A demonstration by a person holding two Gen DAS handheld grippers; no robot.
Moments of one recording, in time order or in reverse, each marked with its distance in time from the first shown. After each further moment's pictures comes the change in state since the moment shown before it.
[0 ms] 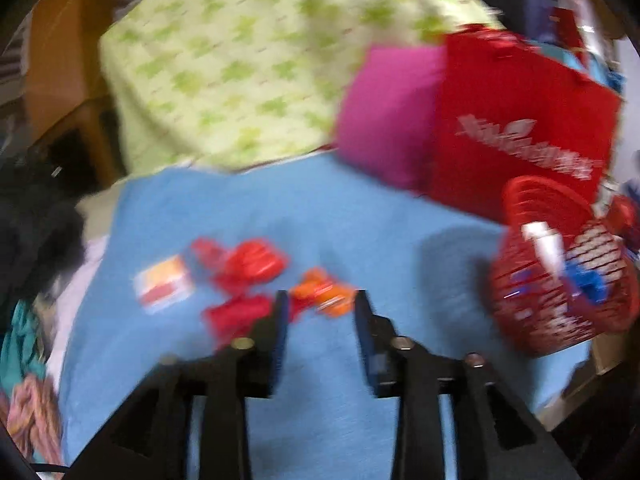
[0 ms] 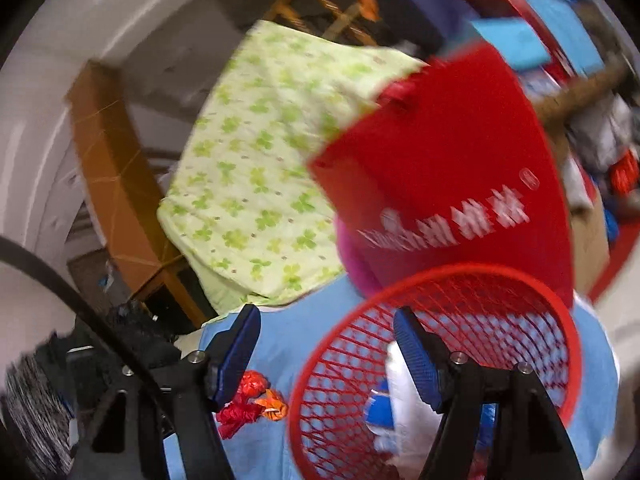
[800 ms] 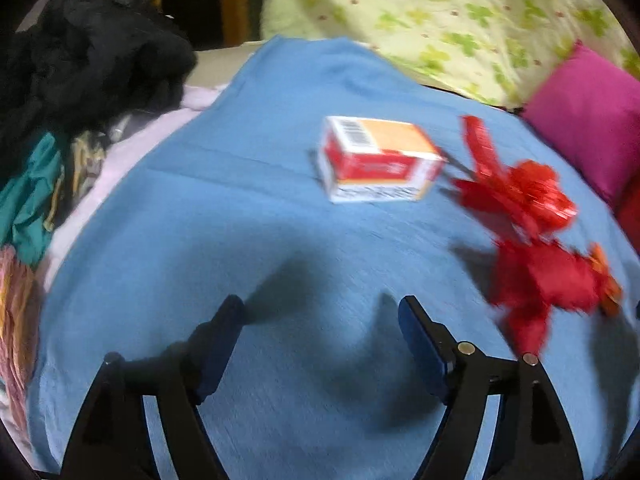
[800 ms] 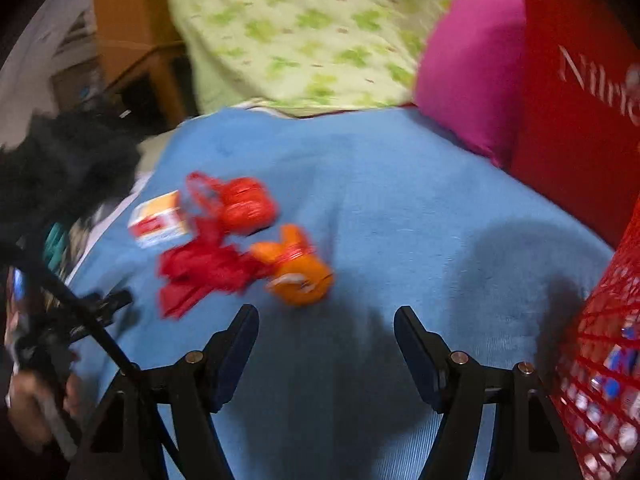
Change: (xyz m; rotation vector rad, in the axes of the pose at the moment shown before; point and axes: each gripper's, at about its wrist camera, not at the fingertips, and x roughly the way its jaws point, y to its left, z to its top) left arm 0.138 0.195 -0.080 -0.382 0.202 0.254; right arm 0.230 0.079 -0.160 -0.230 0.623 -0.183
